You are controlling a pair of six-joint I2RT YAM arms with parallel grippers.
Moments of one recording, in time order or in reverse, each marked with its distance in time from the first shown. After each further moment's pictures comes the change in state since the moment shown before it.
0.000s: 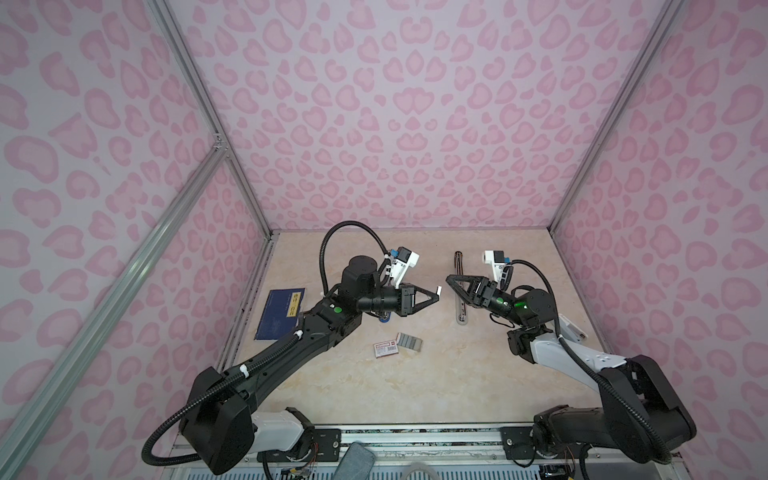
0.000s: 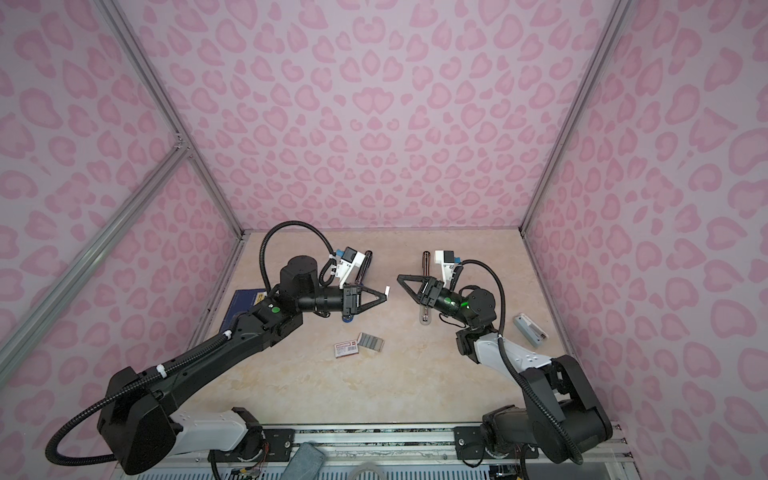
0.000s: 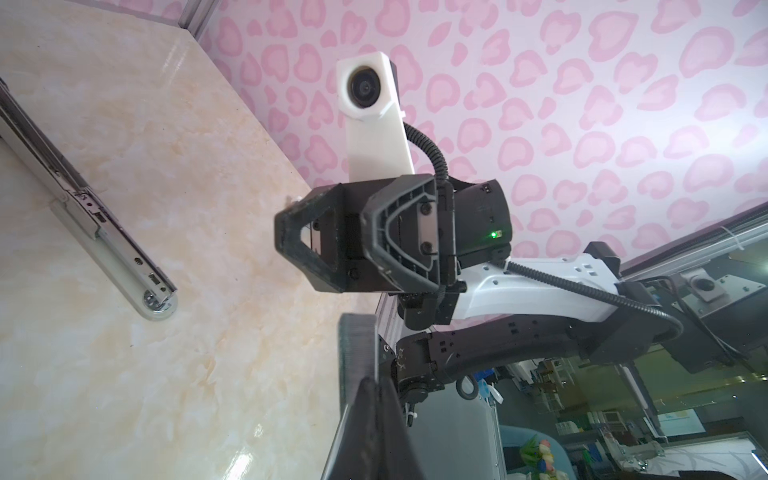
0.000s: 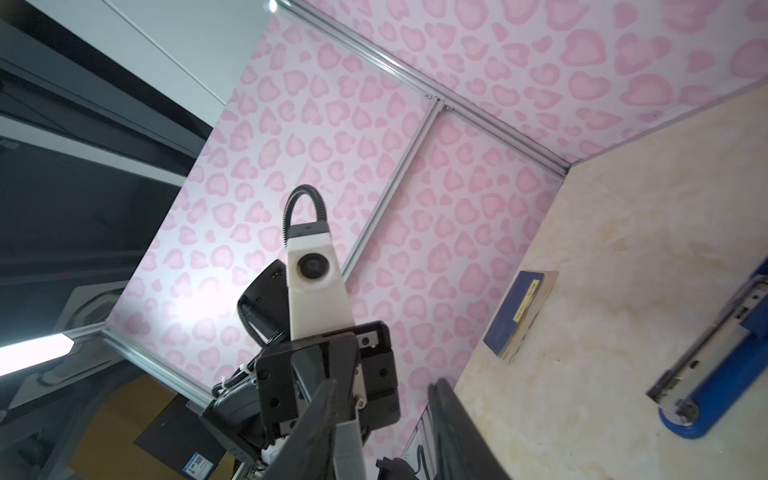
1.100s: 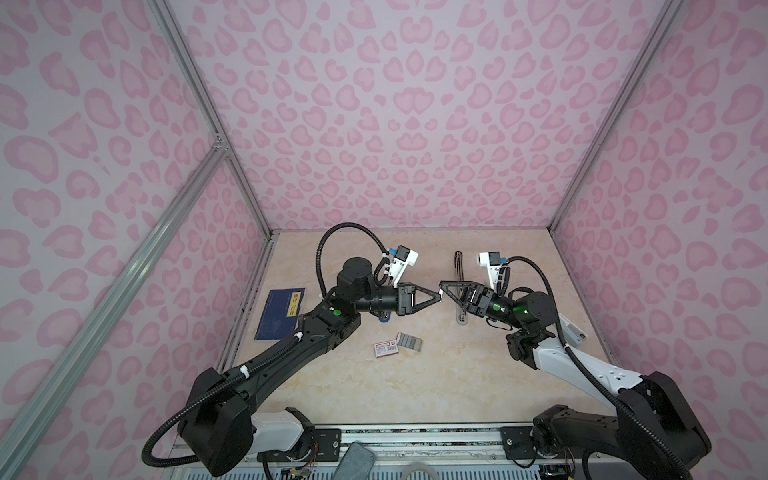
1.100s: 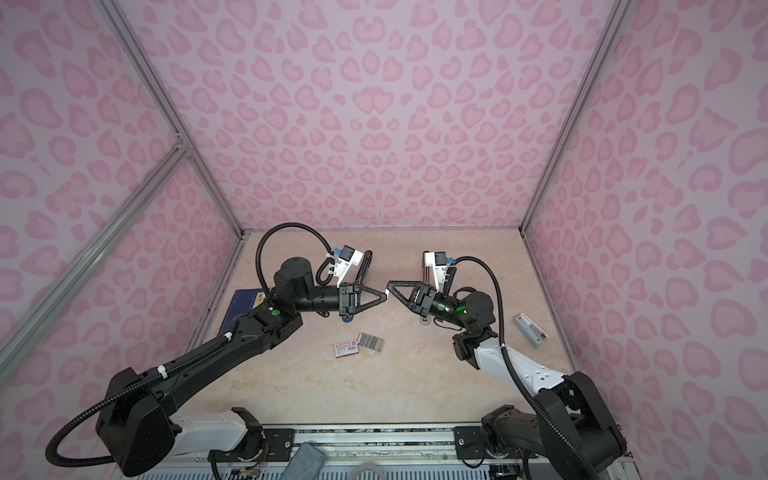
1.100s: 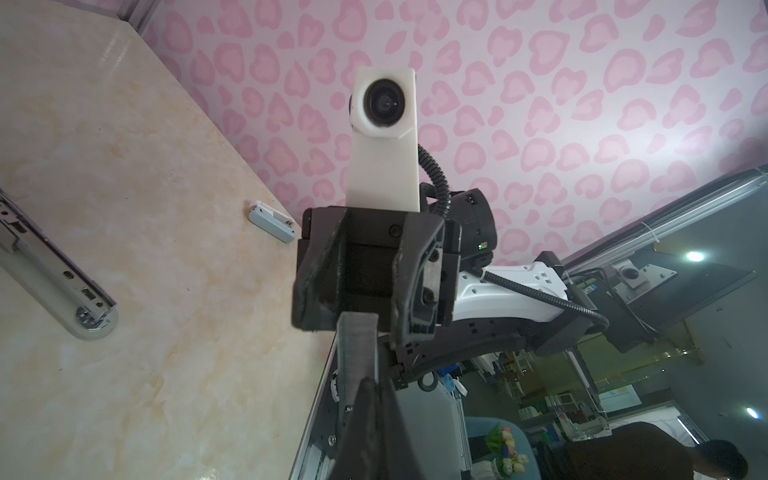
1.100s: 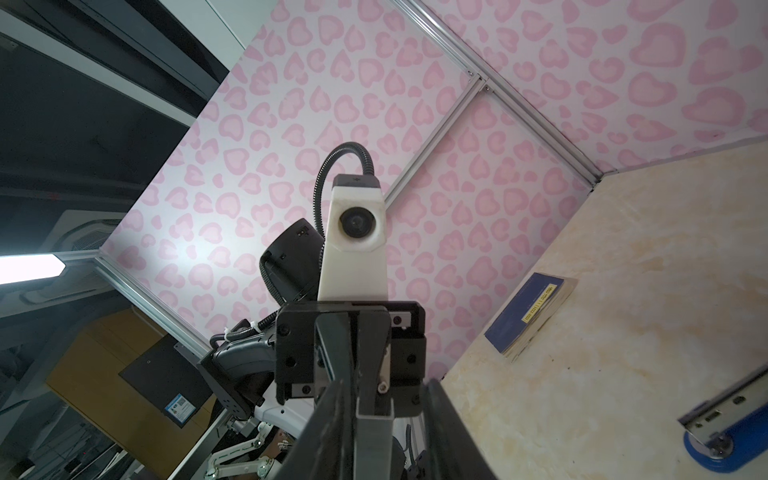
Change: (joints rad) left arm 0.001 -0.010 -0.035 0.128 0.074 -0.097; right arm 0.081 -0.101 0.027 -0.168 0.003 -0.167
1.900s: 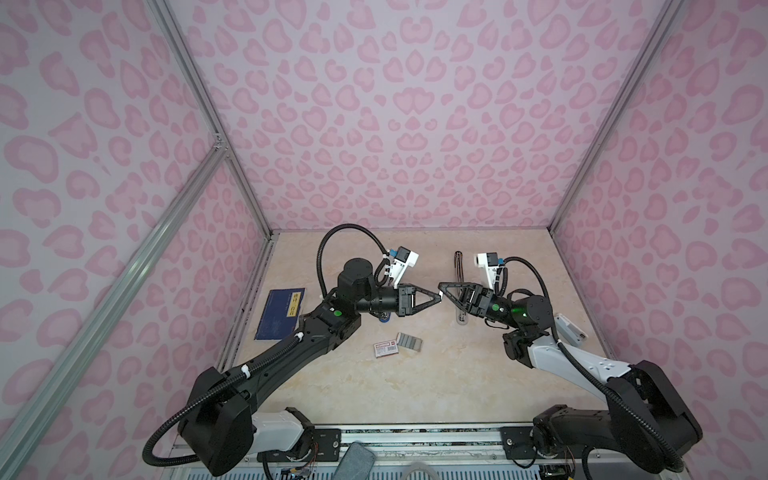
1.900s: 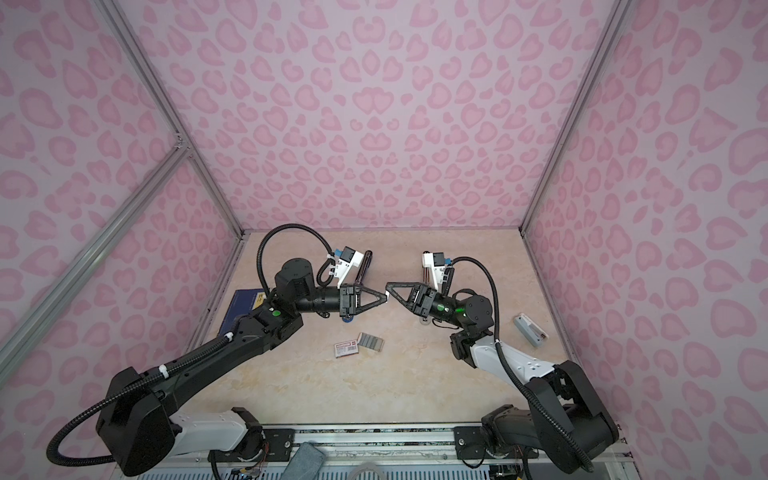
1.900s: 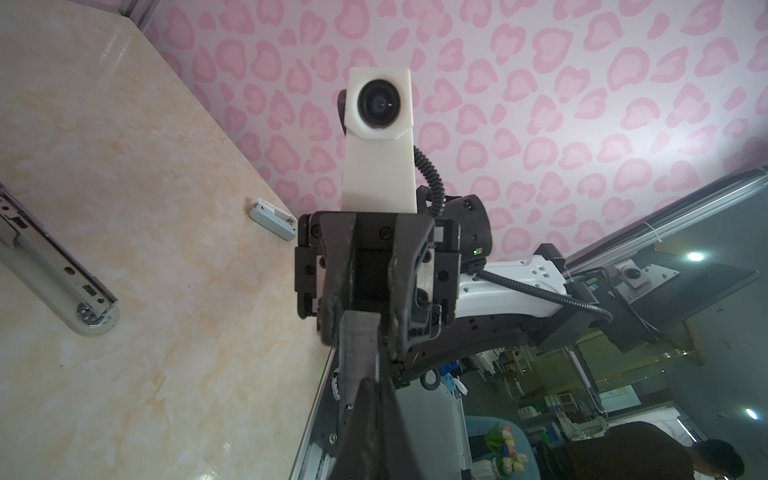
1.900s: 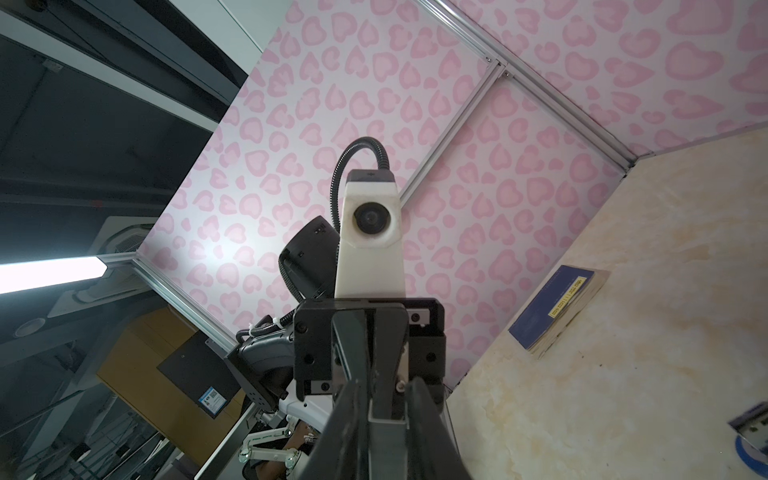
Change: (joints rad) left arm 0.002 0.002 -0.008 0.003 -0.005 0.000; right arm 0.004 0.055 -0.021 0.139 -0.026 0.096
